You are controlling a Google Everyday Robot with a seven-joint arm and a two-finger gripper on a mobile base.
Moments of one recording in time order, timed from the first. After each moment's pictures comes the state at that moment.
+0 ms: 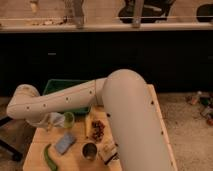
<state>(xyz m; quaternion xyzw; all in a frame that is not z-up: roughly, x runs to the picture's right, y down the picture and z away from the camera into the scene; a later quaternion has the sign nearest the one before) -0.283 0.188 0.728 -0.24 -0.19 -0.58 0.76</state>
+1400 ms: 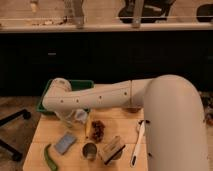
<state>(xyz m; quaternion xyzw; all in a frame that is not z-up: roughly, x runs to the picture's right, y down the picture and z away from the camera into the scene) -0.182 0.164 0.746 -0.25 -0.16 -0.49 0.82</state>
